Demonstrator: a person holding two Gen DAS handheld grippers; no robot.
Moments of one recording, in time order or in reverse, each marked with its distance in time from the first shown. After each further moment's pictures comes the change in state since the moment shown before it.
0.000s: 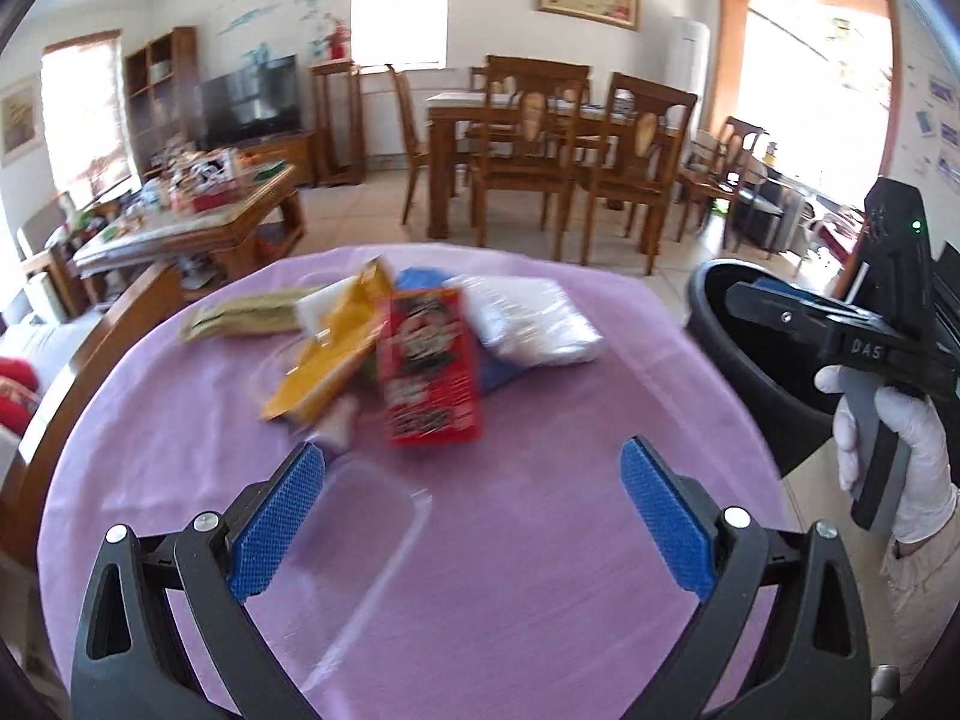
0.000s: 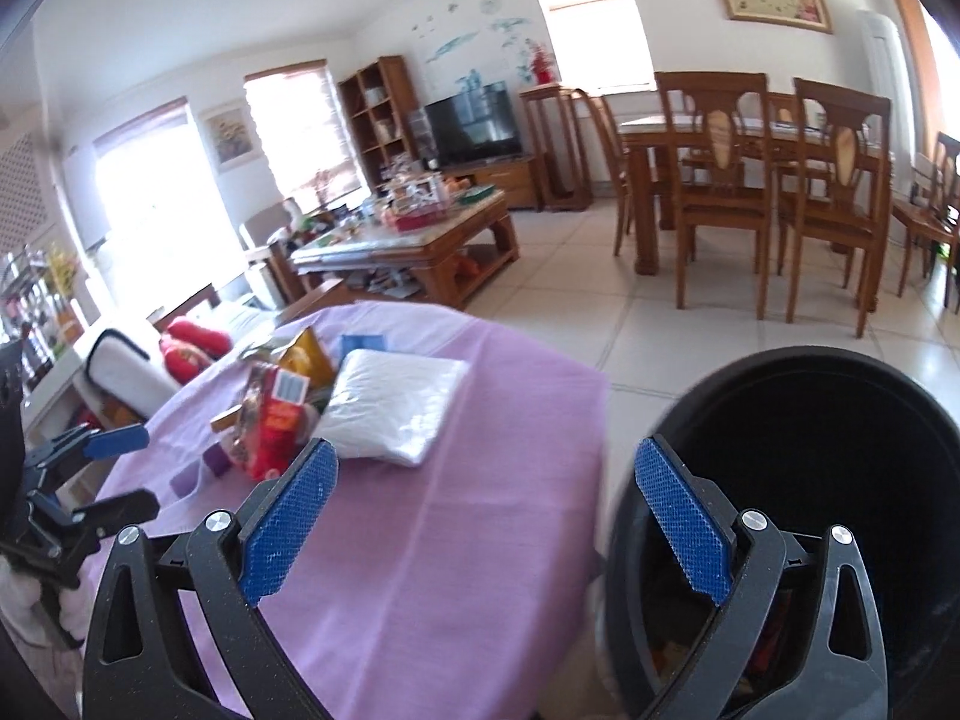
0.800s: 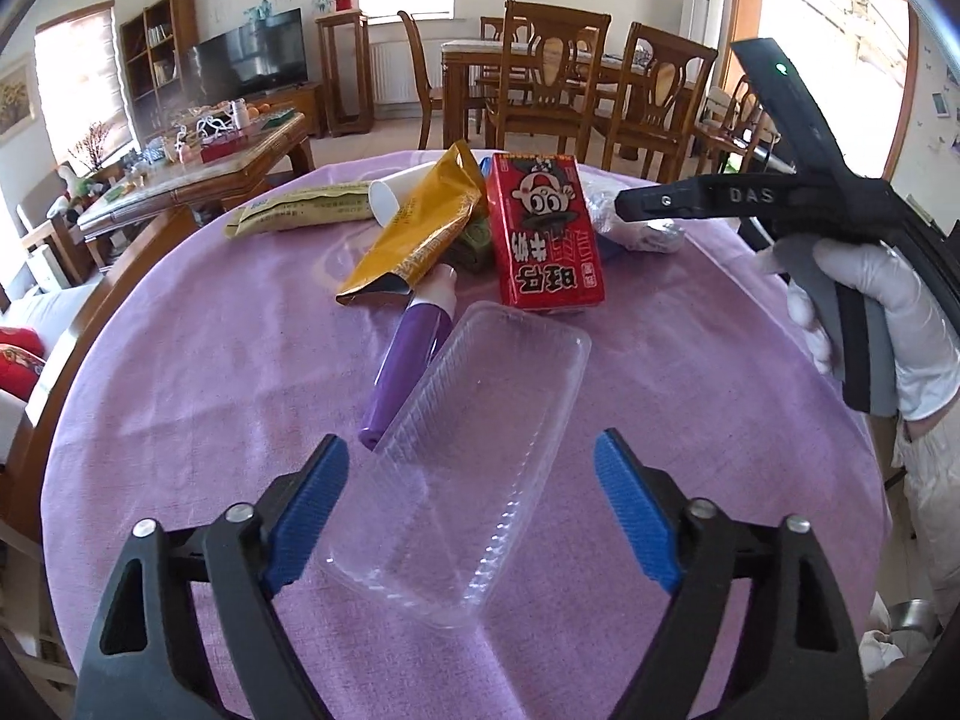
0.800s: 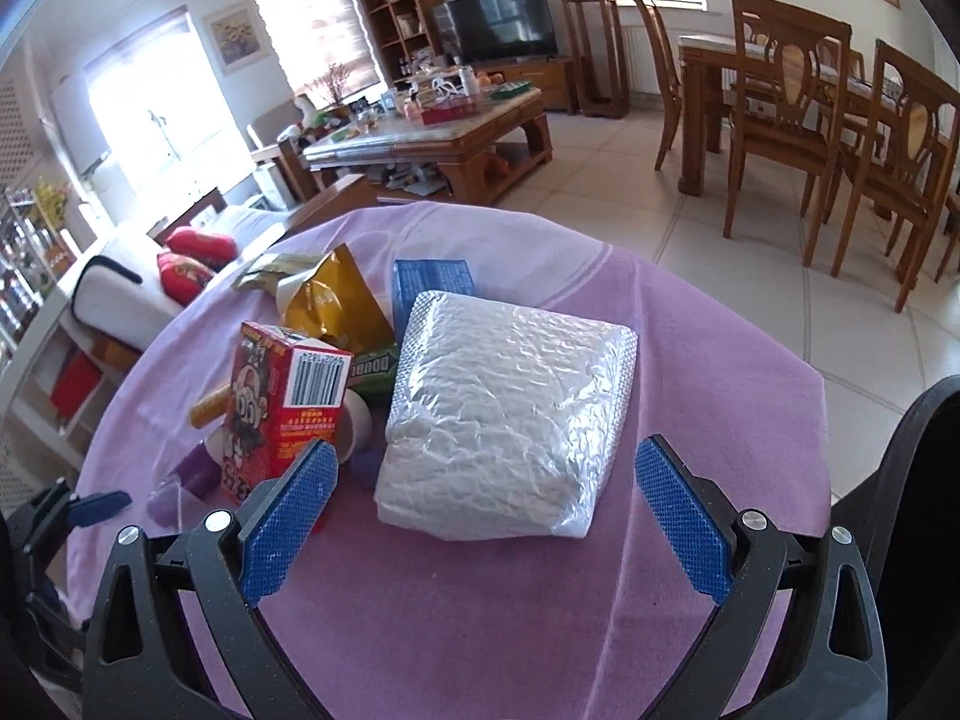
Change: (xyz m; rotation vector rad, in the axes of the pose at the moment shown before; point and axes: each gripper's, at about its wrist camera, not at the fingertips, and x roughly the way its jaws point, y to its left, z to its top) left arm 0.005 0.051 -0.047 0.017 0.124 -0.002; right arm 0.140 0.076 0.021 -0.043 0.280 -0.002
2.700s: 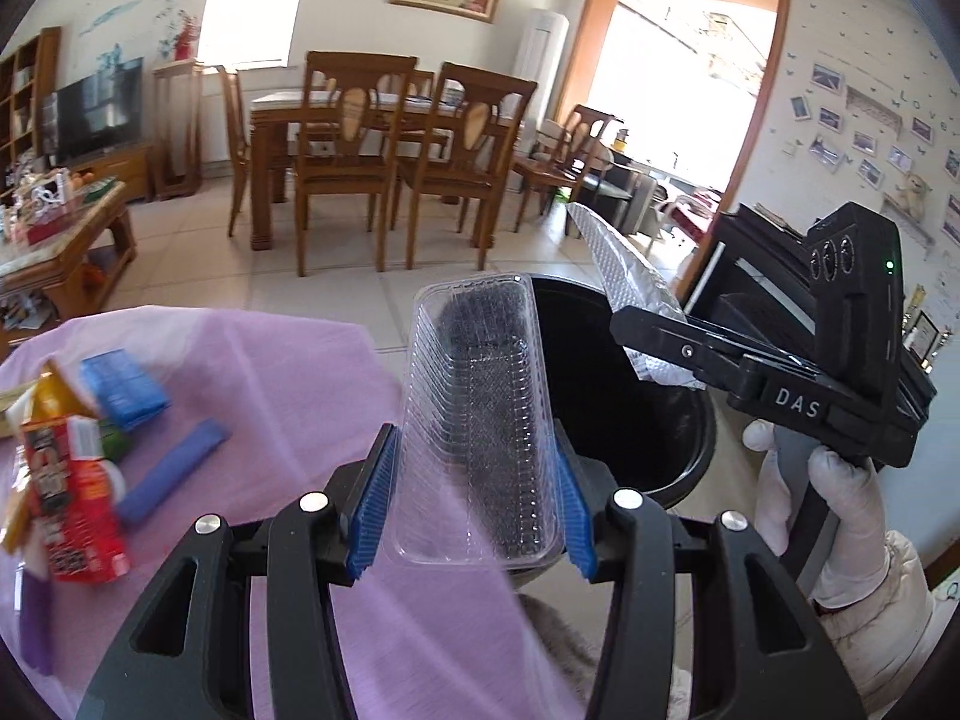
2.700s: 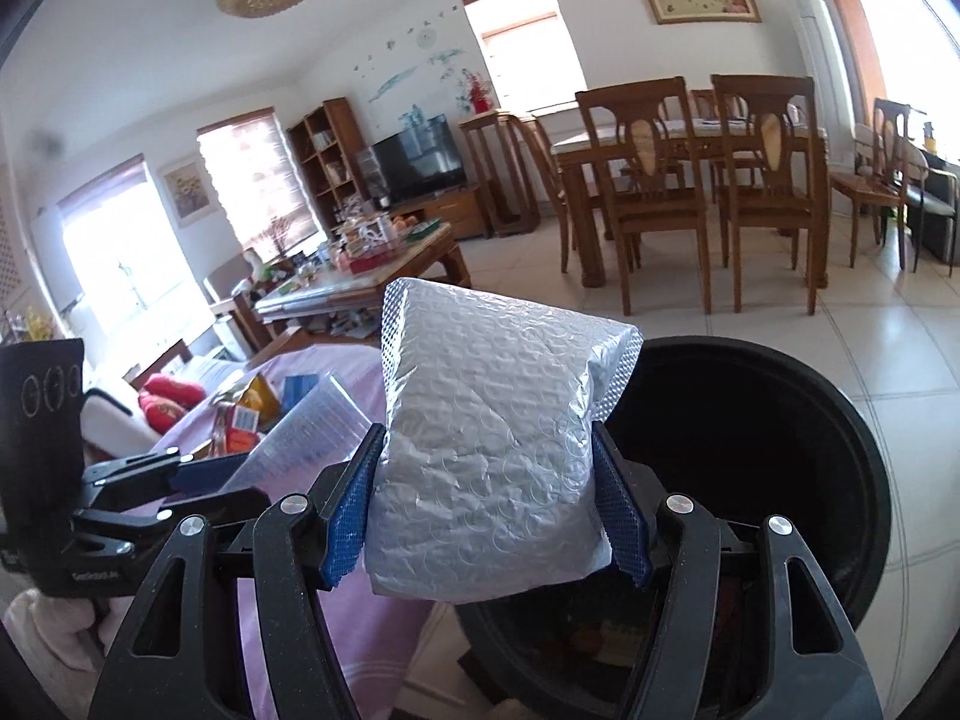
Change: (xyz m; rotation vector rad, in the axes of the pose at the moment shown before) left arm 0.026 -0.210 0.103 0.123 -0.115 -0.405; right arm -0.240 -0.217 -0.135 0.225 -0.382 -0.083
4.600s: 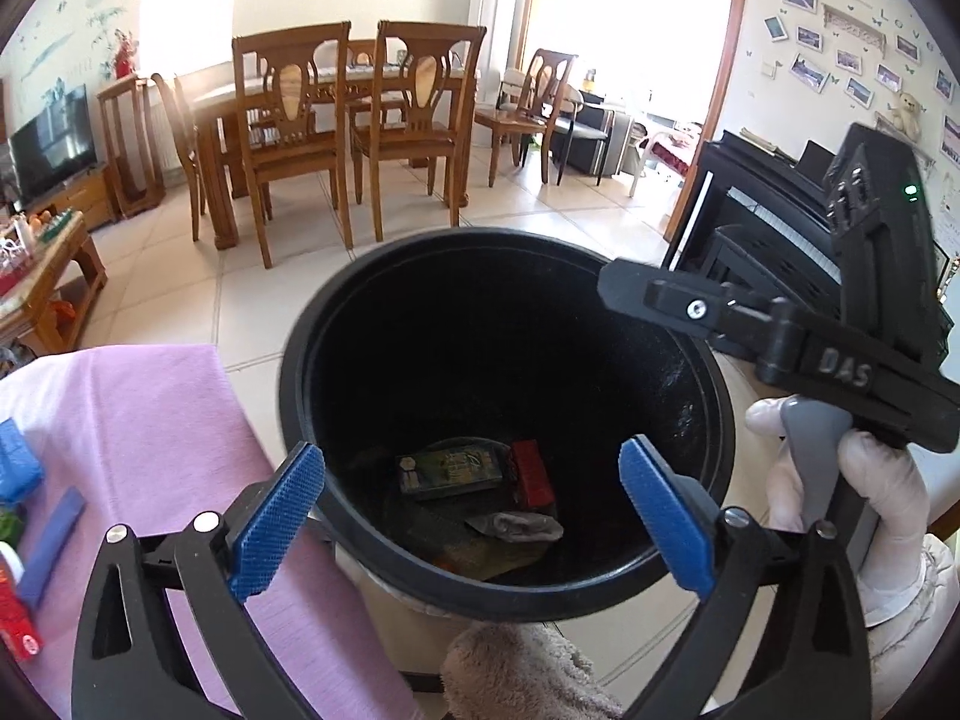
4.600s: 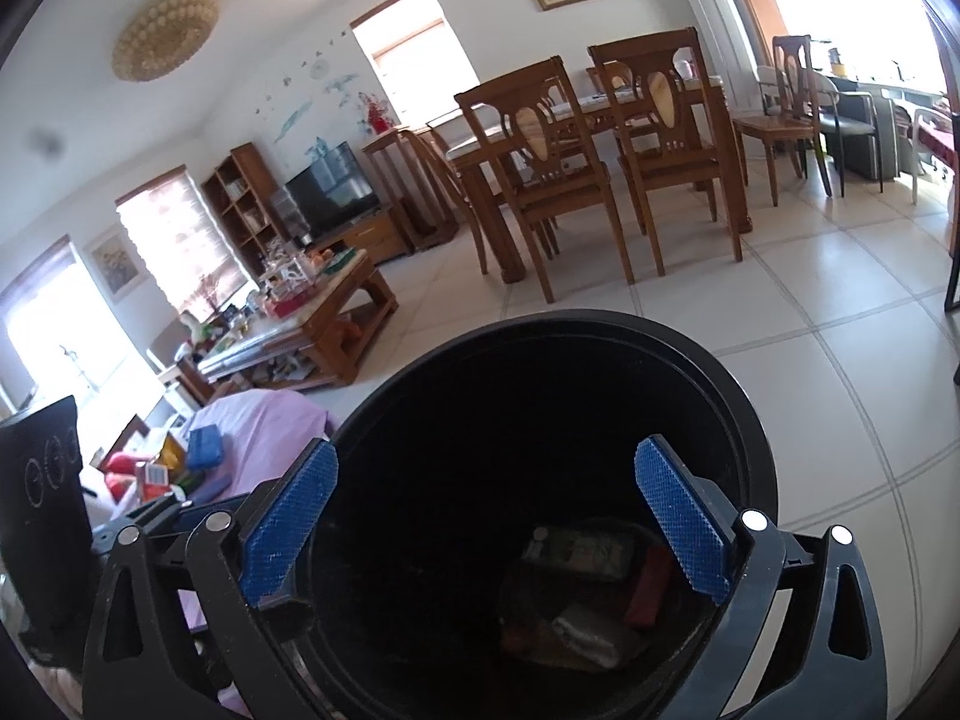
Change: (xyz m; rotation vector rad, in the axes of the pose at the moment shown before) left arm 0.084 -0.067 0.009 0.132 0.092 0.019; right arm -0.001 -0.068 -0.005 0.173 -0.011 -0.110
